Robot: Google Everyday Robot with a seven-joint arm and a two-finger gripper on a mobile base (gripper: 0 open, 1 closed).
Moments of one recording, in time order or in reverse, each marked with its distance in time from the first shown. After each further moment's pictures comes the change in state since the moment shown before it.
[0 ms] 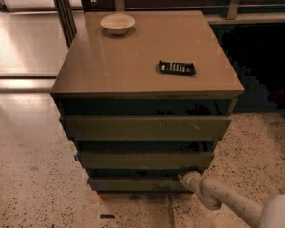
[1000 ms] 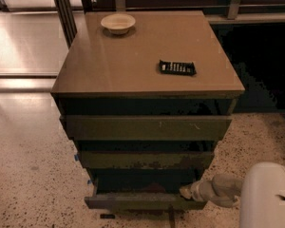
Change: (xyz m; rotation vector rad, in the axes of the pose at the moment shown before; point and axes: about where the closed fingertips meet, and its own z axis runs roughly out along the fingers) arm 0.050 0.052 -0.066 -0.317 0.293 0.060
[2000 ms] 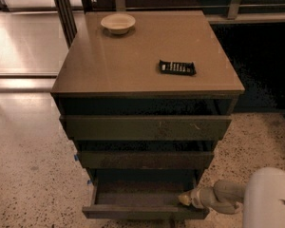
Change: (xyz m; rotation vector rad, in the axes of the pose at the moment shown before) arm 0.025 0.023 0.004 -0.084 0.000 0.035
